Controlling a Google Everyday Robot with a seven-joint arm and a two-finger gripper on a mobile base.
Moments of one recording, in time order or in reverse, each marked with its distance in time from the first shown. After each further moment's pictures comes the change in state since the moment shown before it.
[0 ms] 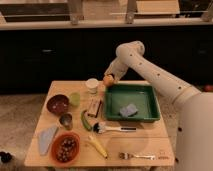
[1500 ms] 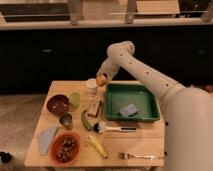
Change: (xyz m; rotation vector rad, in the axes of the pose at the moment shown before) arm -0.024 -0.042 0.033 0.012 -0.030 -0.124
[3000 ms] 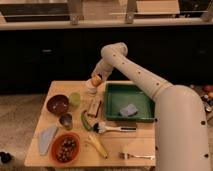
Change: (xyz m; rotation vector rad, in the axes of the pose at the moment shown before) arm 0.003 -0.022 0.026 0.021 -0.012 -0.096
